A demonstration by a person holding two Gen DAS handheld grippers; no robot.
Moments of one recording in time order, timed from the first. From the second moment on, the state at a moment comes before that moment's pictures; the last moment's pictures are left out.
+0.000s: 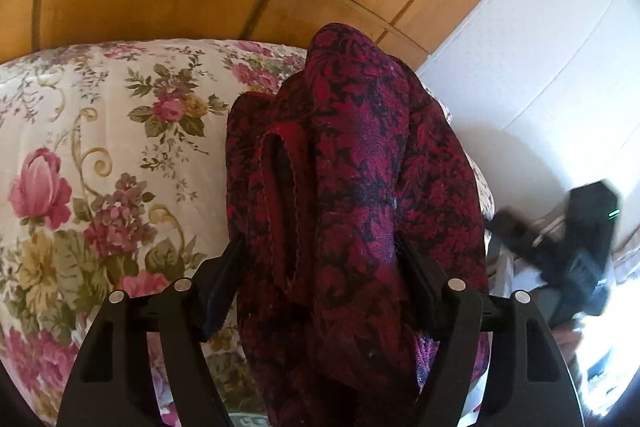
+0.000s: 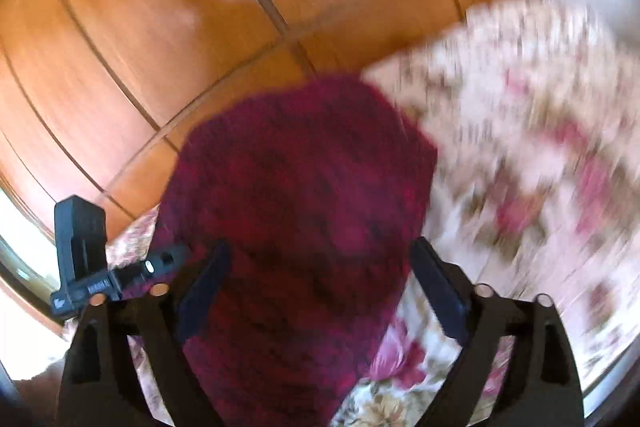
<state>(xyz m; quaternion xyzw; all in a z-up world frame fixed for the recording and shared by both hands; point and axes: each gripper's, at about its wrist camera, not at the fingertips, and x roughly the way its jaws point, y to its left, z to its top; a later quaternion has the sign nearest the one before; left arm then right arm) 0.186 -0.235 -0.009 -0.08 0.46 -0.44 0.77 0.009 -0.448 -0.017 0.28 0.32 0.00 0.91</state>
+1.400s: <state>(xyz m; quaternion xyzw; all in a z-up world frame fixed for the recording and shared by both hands) 0.104 -0.179 0.043 0.00 0.35 -0.27 0.90 0.003 -0.376 -0.002 0.13 0.33 -0.22 0.91</state>
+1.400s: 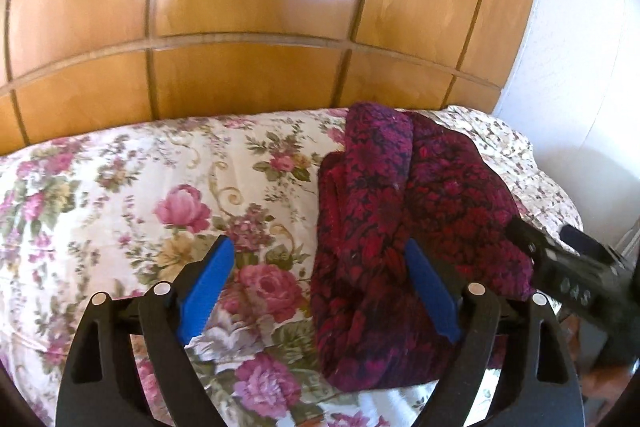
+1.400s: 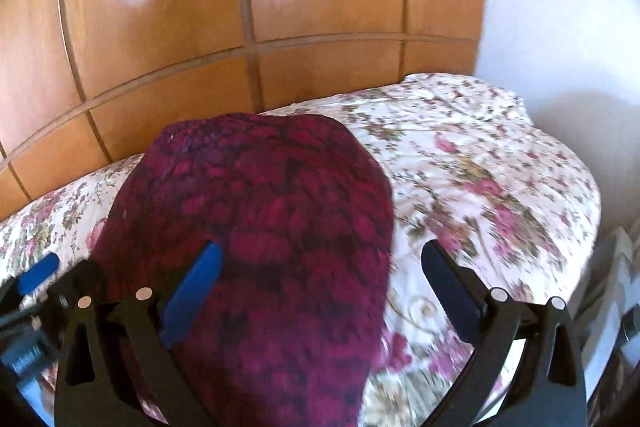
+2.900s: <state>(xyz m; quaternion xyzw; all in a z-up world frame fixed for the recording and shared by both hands) 0.047 -0.132 0.054 0.02 0.31 -0.21 0.93 -0.073 -0.317 -0.015 0.12 0.30 -0.27 0.91</state>
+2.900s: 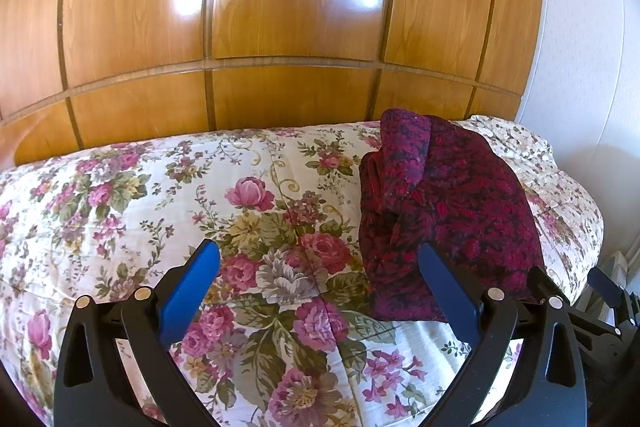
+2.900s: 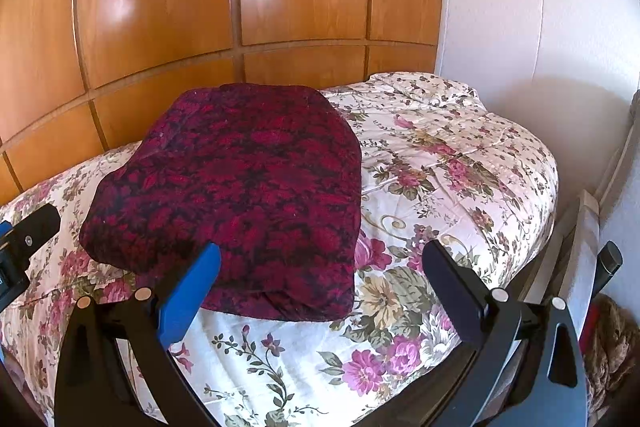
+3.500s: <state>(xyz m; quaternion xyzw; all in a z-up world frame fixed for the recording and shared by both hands) 0.047 -0.132 0.052 0.02 0.30 -0.21 0.93 -0.072 -0.319 -0.019 0.12 0.31 -0.26 0.91</state>
